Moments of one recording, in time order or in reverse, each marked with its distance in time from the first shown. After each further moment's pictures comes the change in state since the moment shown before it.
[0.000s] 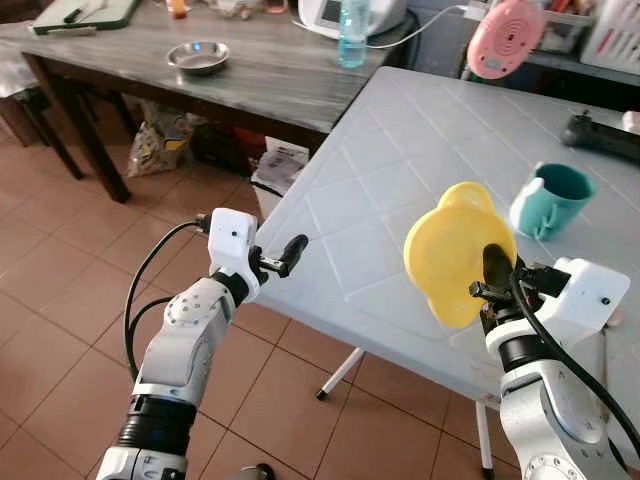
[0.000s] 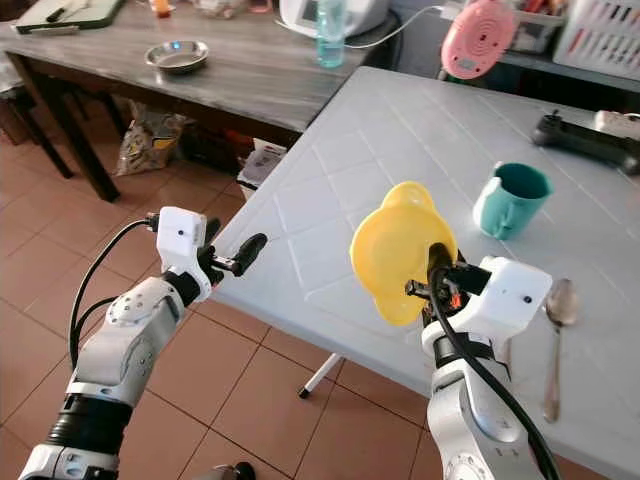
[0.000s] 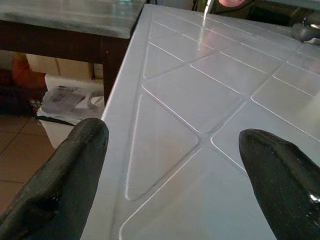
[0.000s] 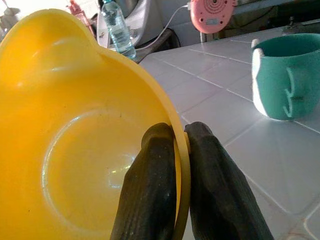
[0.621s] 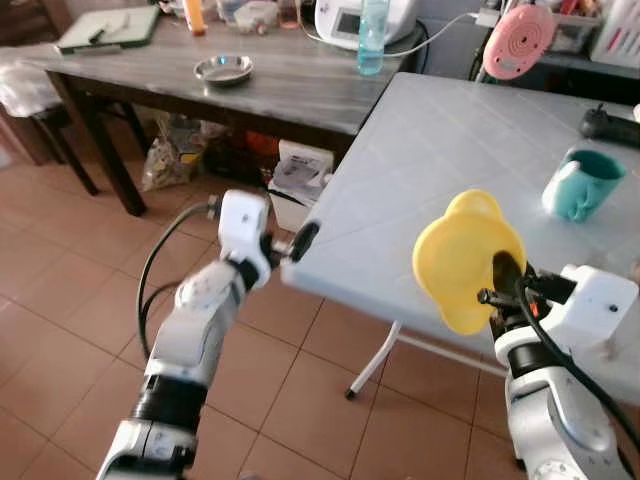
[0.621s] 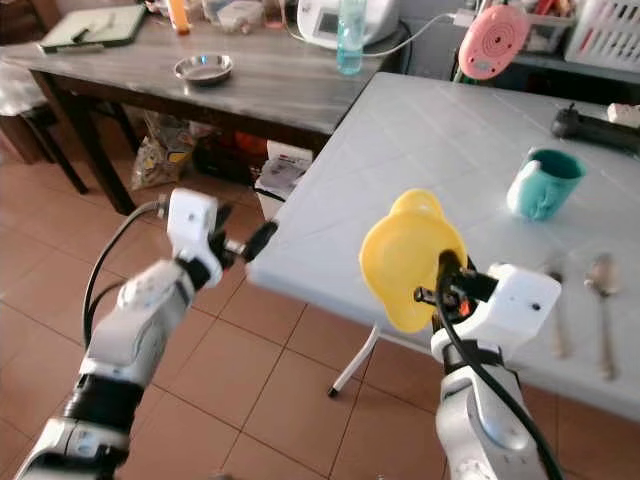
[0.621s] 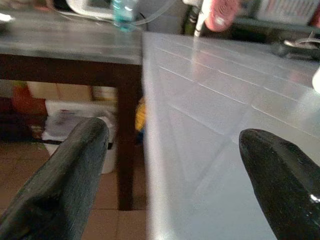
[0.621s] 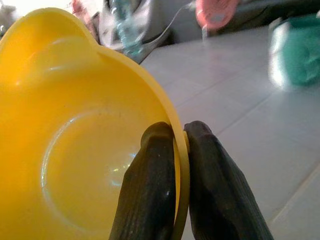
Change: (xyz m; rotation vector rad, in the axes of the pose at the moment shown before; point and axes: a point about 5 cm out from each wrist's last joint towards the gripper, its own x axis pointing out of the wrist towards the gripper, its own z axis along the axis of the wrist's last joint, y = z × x) left arm 0.016 -0.002 0.018 0.026 -0.057 -0.036; right arm -0.004 -0.006 -0.005 -0.013 0.008 -0.031
